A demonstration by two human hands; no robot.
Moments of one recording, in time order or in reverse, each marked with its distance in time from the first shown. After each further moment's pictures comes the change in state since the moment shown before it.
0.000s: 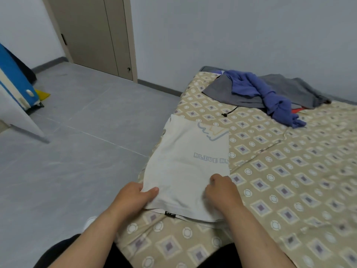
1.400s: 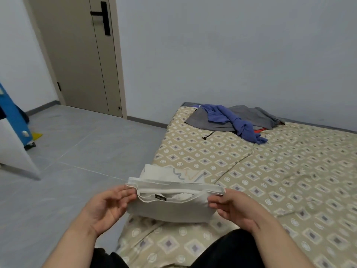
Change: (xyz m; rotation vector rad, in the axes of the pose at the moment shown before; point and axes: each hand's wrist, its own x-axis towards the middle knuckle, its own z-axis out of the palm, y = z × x) left_hand -0.073 0.002 -0.080 -1.208 -0.338 0.012; right_hand -0.105 0.037 -0.070 1.157 -0.334 0.109
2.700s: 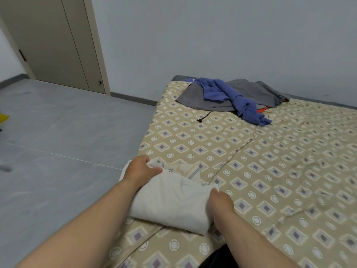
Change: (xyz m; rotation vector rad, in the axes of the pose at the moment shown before) left_hand 0.195 -0.039 0.072 1.418 0.276 0.304; right_hand 0.123 0.028 0.007 -0.817 0.578 0.146
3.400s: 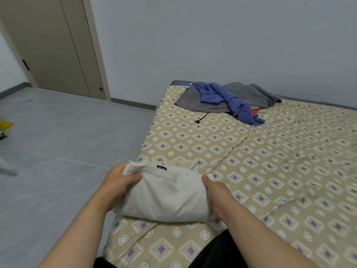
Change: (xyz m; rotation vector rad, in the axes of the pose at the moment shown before) left_hand -0.083 -0.024 -0.065 -0.691 -0.106 0.008; right_hand -0.030 -0.005 -0.008 0.738 -0.162 0.071
